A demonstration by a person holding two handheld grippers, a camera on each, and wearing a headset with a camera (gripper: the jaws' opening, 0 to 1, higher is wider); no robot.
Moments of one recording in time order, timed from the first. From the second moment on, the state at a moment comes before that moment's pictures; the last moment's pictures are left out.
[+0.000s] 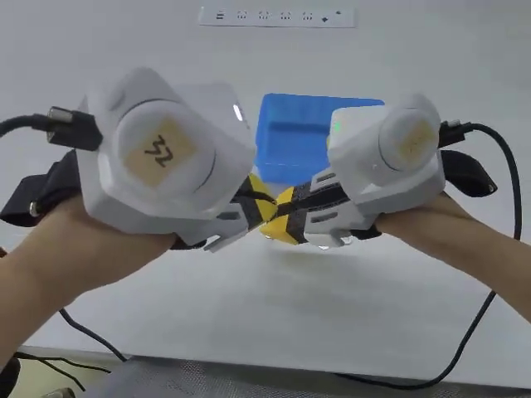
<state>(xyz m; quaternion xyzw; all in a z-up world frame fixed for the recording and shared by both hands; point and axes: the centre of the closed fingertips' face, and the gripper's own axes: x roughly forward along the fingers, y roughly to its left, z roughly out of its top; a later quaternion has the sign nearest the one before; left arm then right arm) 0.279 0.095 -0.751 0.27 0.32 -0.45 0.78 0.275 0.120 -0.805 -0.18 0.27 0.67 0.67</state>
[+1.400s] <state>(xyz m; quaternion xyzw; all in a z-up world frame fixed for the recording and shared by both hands) 0.242 0.176 -0.687 0.08 0.20 -0.19 0.96 0.368 0.104 -0.705 -0.13 0.19 0.53 0.82</state>
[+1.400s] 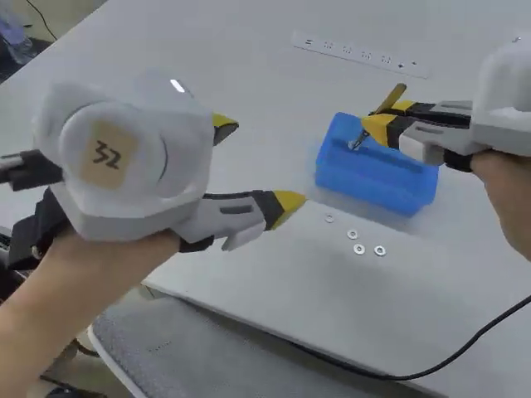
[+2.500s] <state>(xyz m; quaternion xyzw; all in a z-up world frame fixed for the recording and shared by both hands) 0.230 0.180 -0.755 0.09 0.23 -0.14 0.96 0.413 0.122 -0.801 -0.09 0.29 0.40 0.86</state>
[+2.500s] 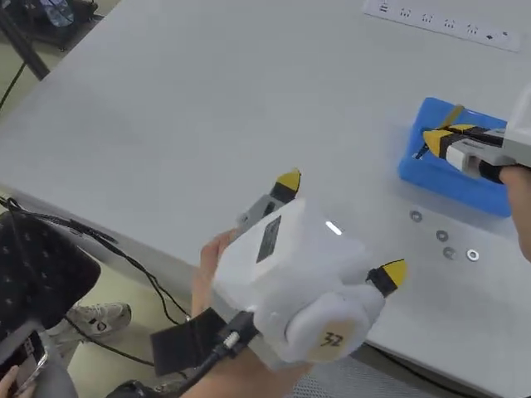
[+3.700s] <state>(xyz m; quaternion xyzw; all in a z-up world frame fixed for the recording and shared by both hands) 0.232 0.206 -0.761 0.13 0.24 -0.09 0.96 0.329 0.075 -0.749 -0.02 0.24 0.51 0.82</state>
